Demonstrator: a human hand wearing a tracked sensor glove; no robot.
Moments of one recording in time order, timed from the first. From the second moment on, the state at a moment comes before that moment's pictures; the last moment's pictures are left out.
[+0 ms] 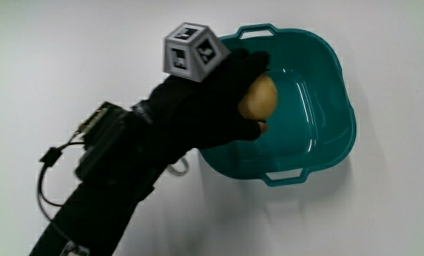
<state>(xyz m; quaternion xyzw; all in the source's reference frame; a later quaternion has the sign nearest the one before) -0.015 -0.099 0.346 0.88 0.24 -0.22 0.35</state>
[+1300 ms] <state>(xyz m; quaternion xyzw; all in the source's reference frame) 0.019 -0.089 0.430 0.85 0.21 -0.19 0.44</state>
